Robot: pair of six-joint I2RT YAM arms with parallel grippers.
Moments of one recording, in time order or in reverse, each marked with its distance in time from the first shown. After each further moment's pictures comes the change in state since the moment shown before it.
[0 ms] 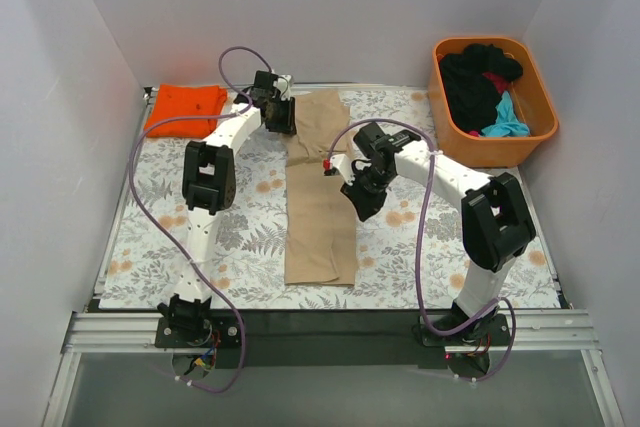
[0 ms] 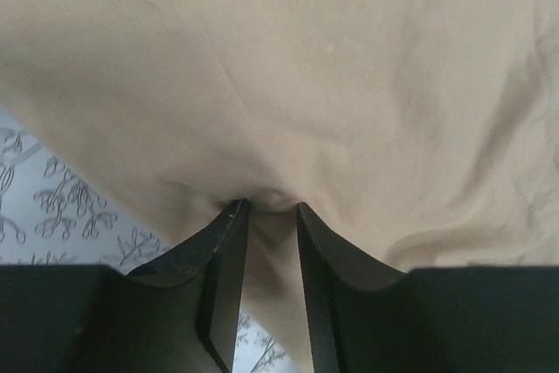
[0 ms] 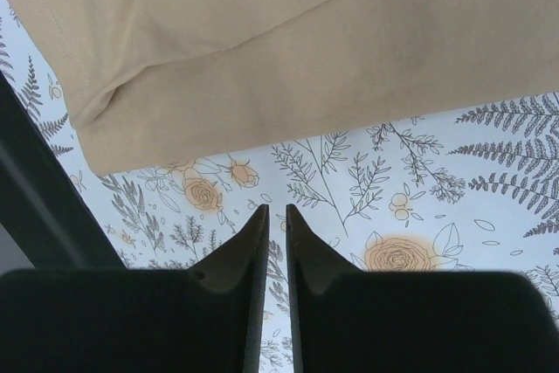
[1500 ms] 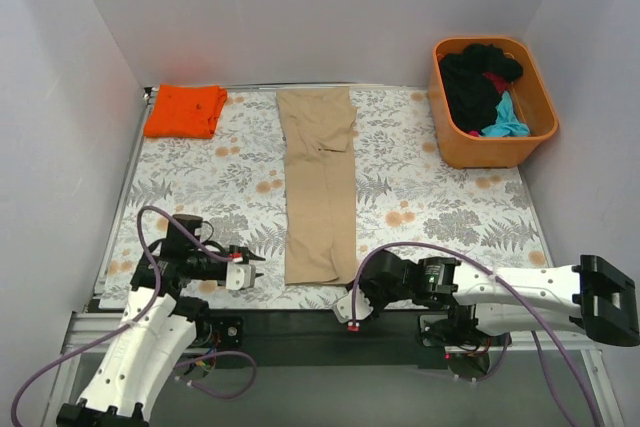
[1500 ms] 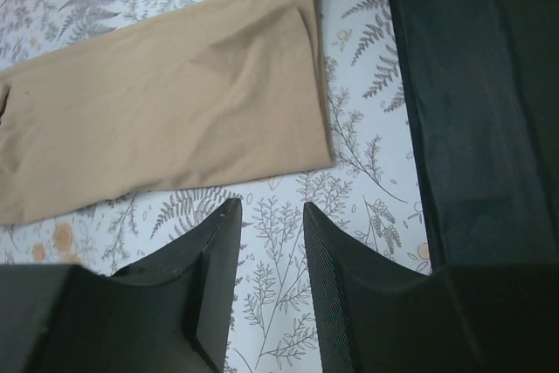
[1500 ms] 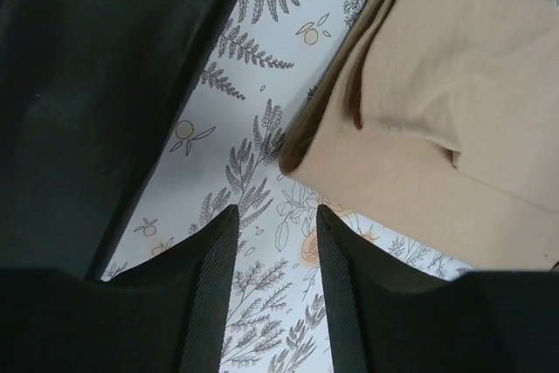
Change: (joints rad) left arm 0.068 -1.940 -1.635 -0.354 0.771 1.393; right arm 0.711 -0.784 -0.875 0.528 0.370 -0.358
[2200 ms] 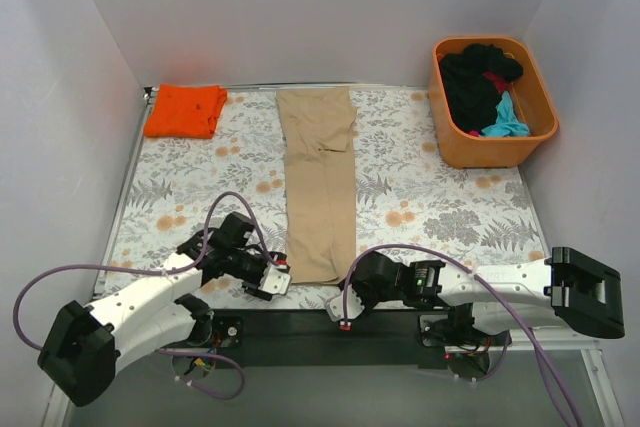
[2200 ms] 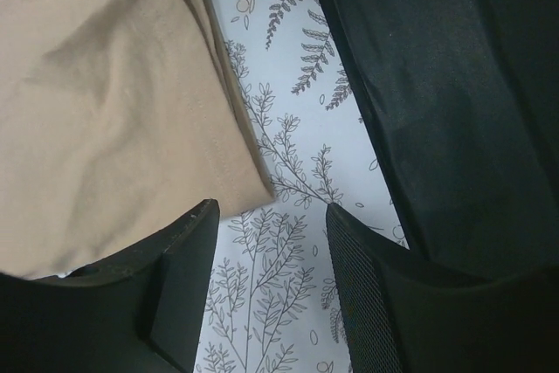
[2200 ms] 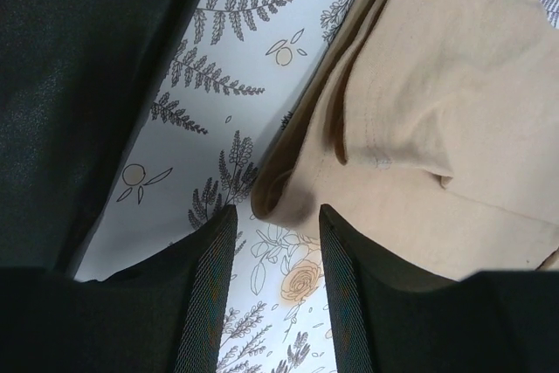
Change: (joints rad) left arm -0.403 0.361 -0.099 0.310 -0.227 -0.033; right arm 0.006 0.139 -0.080 0.269 0.061 -0.044
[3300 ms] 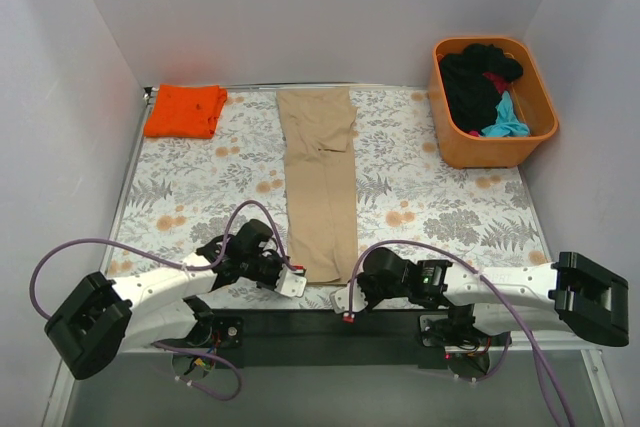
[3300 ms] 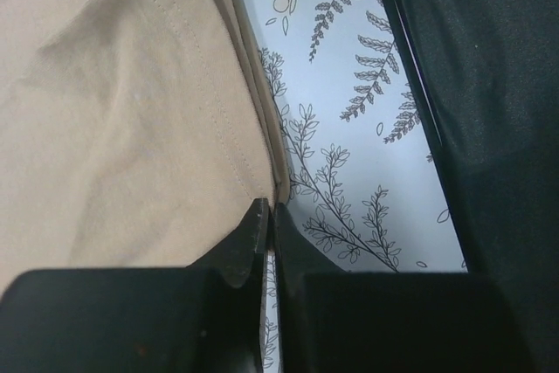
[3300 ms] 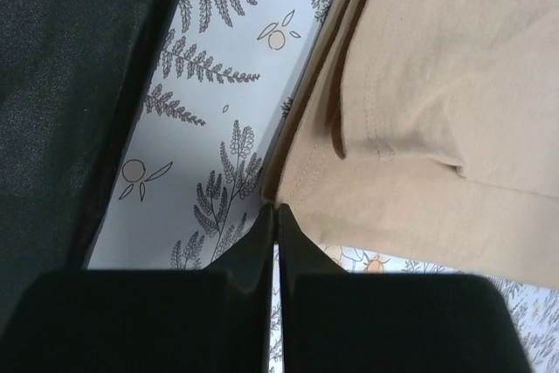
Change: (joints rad) left arm -0.172 0.158 -0.093 0.397 -0.188 -0.181; right arm -0.066 -0.034 -0.062 0.073 -0.063 0.061
